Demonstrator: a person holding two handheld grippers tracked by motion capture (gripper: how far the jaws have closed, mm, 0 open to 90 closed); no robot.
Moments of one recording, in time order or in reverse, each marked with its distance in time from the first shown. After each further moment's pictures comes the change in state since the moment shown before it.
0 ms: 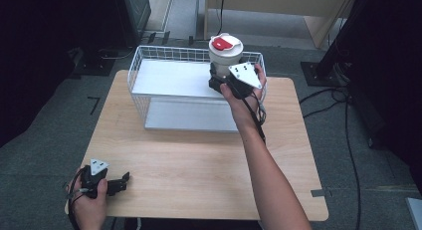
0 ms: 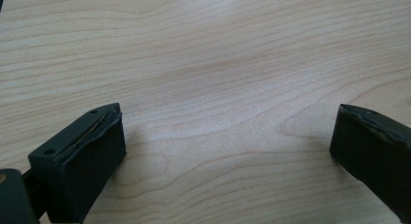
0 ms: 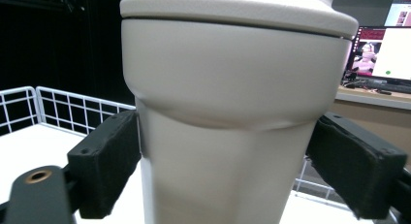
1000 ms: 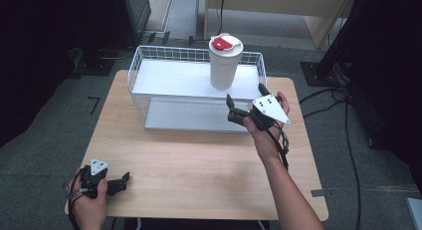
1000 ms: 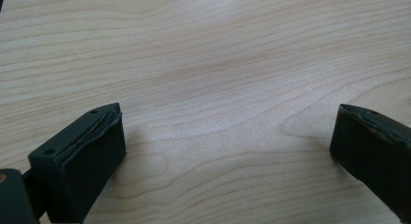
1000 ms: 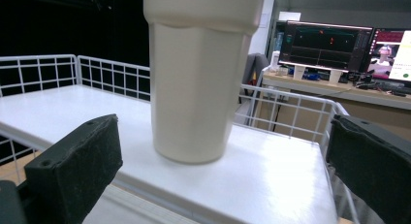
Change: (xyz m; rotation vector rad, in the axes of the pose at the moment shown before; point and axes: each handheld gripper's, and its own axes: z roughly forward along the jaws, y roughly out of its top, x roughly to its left) left arm 0.000 0.000 0.000 -0.002 0.001 0.000; right arm -0.034 -0.037 -0.084 -0.020 0.082 -0.014
